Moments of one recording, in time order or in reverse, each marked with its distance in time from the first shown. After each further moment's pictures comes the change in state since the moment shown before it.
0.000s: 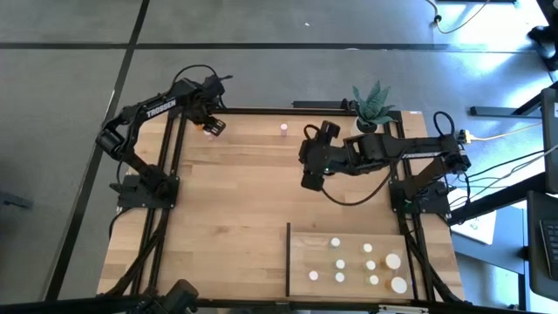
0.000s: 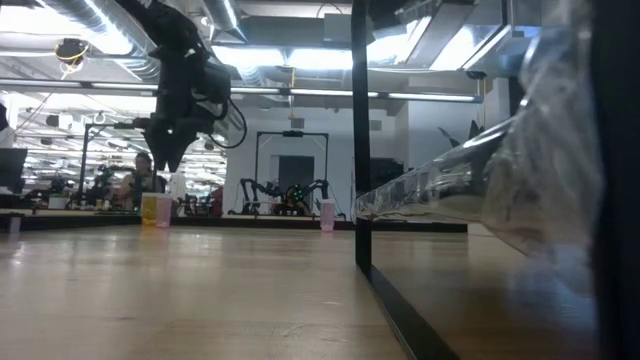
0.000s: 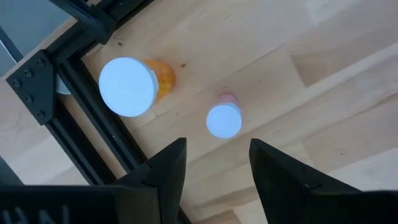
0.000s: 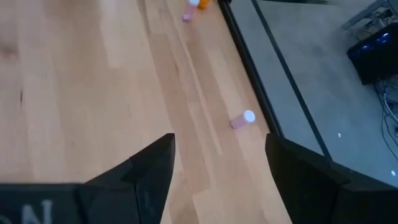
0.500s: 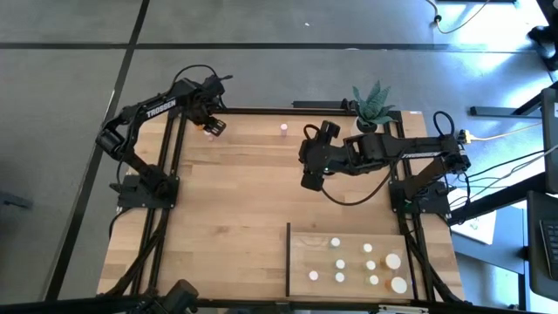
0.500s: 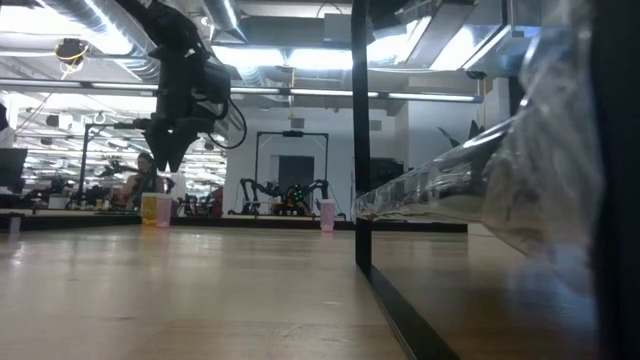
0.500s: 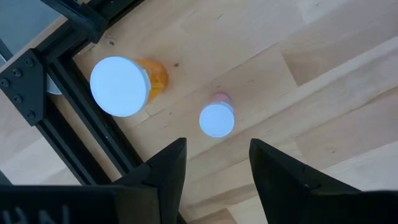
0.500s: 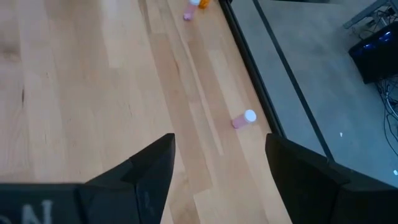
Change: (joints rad) left arm 0.000 0.000 0.000 0.000 0.026 0.000; right arm -0.008 0.000 0.000 0.000 -0.006 0.002
